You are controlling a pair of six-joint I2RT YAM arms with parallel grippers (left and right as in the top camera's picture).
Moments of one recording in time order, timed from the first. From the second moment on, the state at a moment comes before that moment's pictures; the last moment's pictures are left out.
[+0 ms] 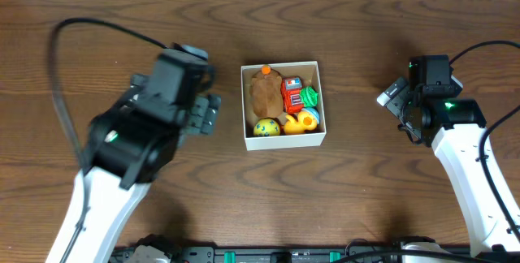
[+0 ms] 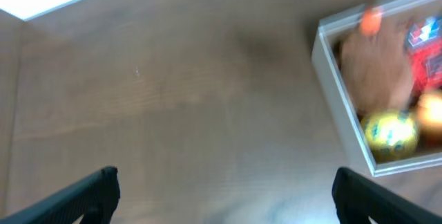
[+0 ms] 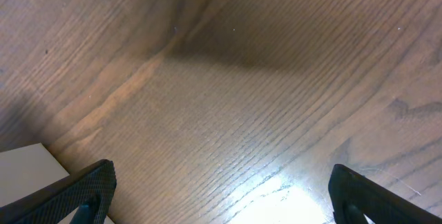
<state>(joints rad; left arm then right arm) -0.41 1.18 1.44 -1.15 -0.34 -0.04 0.04 1.36 1.04 -0.83 0.22 0.83</state>
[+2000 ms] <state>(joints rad) -0.06 0.01 0.16 -0.60 -0.02 0.09 0.04 1.36 1.04 -0.83 0.22 0.83</state>
